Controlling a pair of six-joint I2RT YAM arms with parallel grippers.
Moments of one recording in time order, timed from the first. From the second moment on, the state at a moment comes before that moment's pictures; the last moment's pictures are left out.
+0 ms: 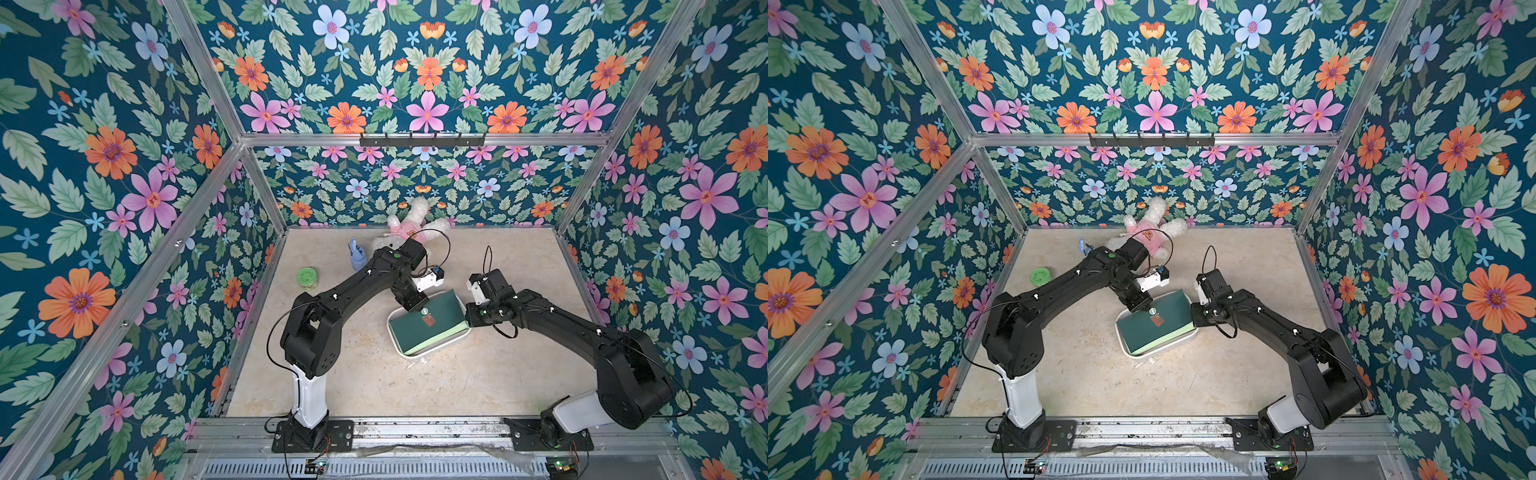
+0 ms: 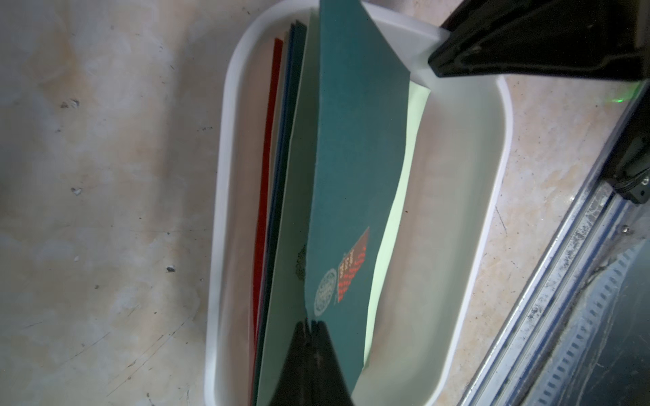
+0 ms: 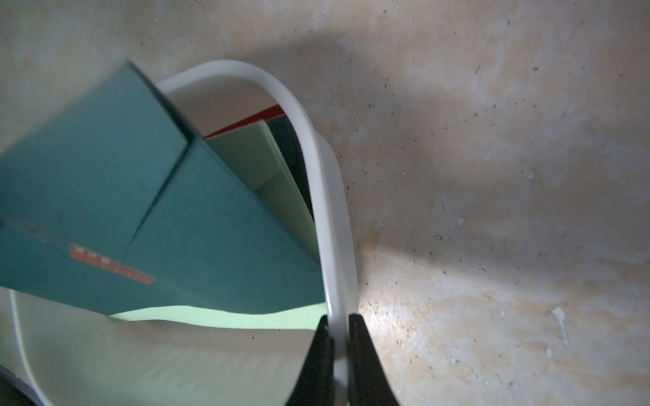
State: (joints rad) left arm -0.69 1.91 1.62 -1.04 0.32 0.36; right arm 0.52 1.49 0.91 -0.50 -0.15 0.34
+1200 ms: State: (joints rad) left arm -0.53 1.60 1.41 -0.75 -0.06 -0.14; right arm 0.47 1.51 0.90 -0.39 -0.08 0.66
